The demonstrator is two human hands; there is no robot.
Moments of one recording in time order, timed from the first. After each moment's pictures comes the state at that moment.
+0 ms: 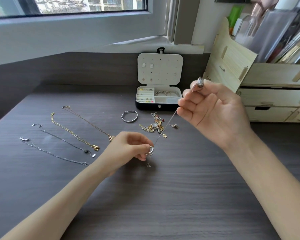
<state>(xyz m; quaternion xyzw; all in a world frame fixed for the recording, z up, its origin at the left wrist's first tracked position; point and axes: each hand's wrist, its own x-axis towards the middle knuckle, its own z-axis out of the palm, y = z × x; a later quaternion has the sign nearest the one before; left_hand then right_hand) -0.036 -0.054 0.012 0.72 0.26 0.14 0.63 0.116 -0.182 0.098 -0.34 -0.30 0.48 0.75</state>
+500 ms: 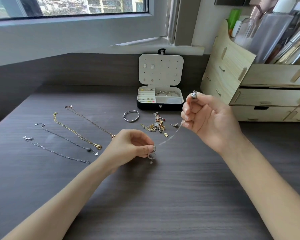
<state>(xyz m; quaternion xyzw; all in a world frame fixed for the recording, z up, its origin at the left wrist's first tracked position) -0.039 -0.052 0.011 0.72 0.27 0.14 0.63 0.119 -0.182 0.075 -0.44 -0.29 0.44 0.73</state>
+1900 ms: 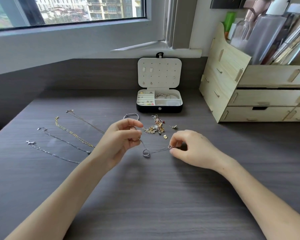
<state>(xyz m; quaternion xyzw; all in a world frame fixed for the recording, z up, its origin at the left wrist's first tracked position) -0.037 -0.046 0.032 0.57 0.26 0.24 0.74 0.119 -0.189 0.021 -0.79 -0.56 0.12 0.22</state>
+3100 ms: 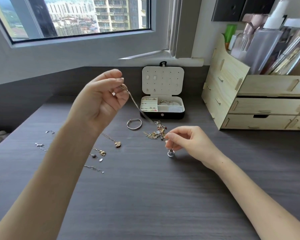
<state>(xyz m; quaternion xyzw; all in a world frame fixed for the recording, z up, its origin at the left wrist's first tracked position) -0.040 -0.031 0.129 0.43 0.11 0.38 0.81 0.121 -0.174 0.026 -0.66 -0.43 0.29 0.54</state>
